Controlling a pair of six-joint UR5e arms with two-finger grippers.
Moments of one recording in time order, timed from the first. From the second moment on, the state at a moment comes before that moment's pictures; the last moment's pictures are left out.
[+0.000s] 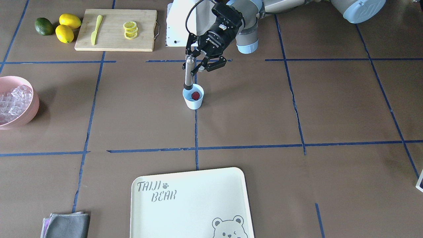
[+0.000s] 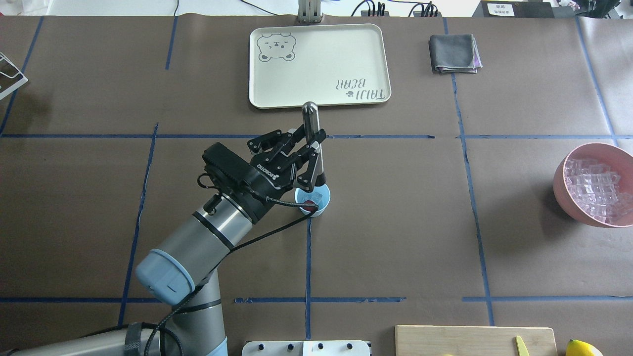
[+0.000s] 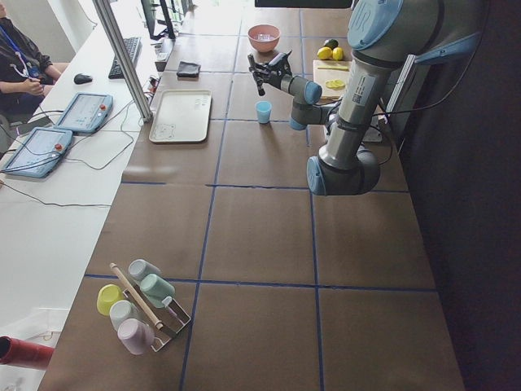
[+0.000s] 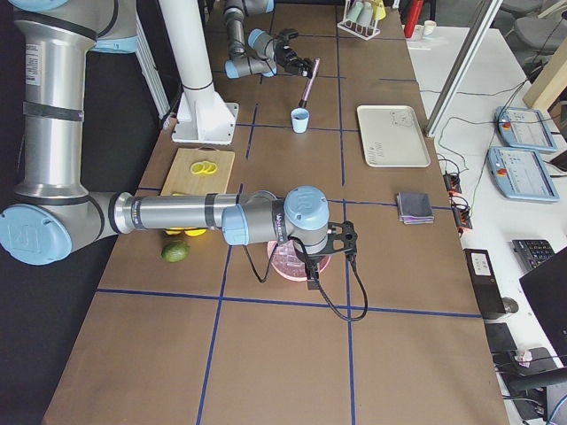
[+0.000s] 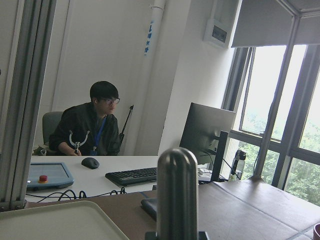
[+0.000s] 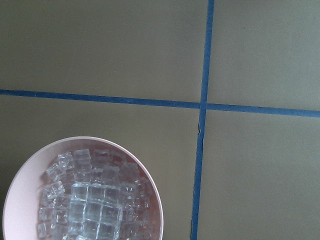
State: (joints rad) left arm -0.29 -2.16 -1.60 -3.09 -0.94 -0.48; right arm 1.58 -1.69 1.77 -1.48 2.42 0.05
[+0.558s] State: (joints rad) left arm -0.56 -2.07 -1.68 -2.88 -1.29 -0.83; right arm 1.58 -1.69 1.77 -1.47 2.42 0.05
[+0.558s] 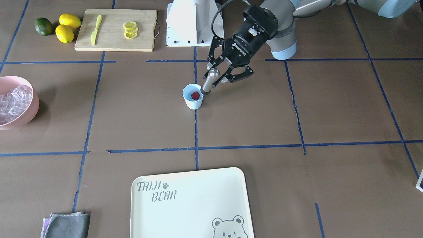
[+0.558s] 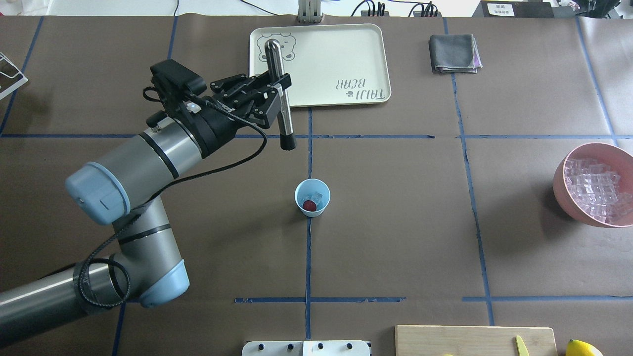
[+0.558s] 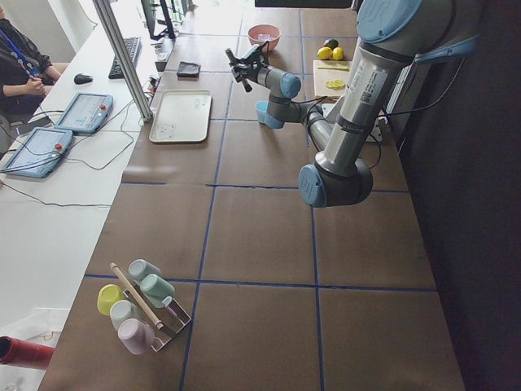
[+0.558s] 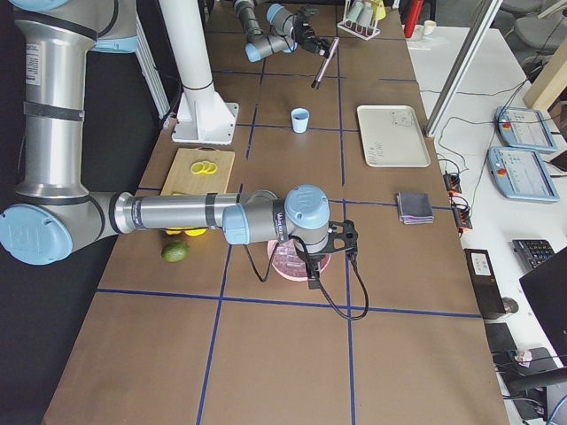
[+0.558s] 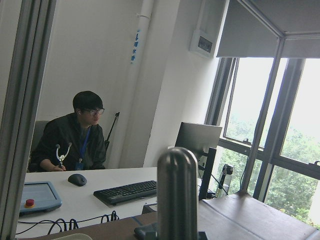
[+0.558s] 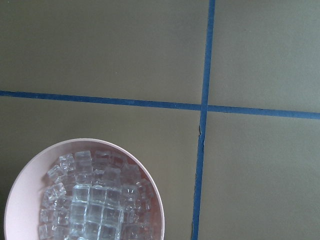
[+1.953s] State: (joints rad) left arm -1.06 -1.75 -1.66 -2.28 -2.29 -1.20; right arm 1.58 -1.70 1.78 -1.47 2.44 0.05
